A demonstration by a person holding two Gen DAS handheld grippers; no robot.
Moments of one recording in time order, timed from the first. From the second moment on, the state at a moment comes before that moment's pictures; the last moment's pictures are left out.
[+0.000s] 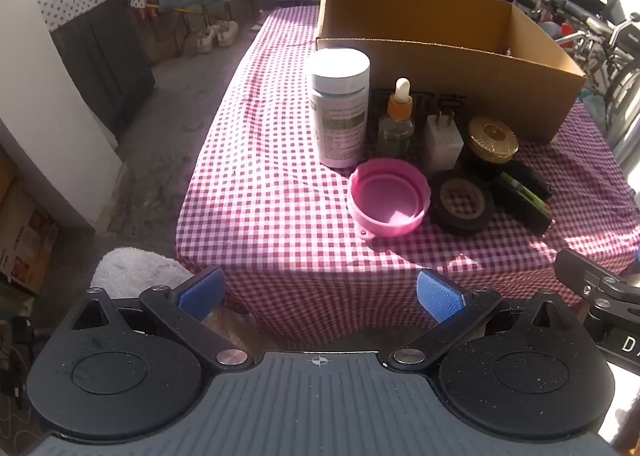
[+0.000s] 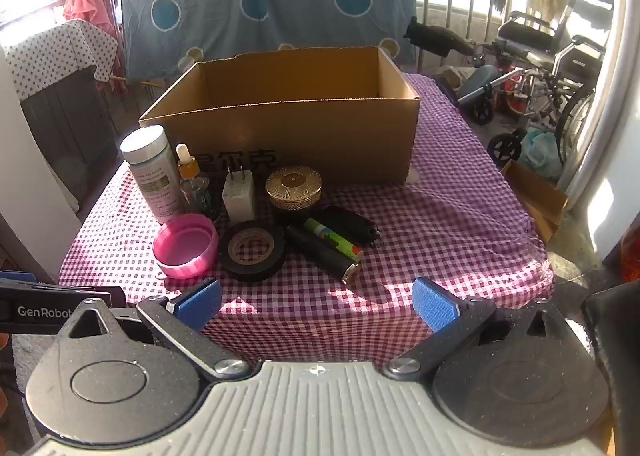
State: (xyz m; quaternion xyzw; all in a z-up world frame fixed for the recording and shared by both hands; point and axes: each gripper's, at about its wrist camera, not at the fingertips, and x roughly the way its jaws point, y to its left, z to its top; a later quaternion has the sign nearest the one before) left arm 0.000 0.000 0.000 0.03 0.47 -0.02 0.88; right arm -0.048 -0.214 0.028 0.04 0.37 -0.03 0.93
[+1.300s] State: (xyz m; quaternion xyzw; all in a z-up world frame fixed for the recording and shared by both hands) left arm -0.001 0.000 -0.001 0.04 0.47 -0.01 0.88; right arm -0.047 -0.215 0.026 0.04 0.38 -0.03 0.92
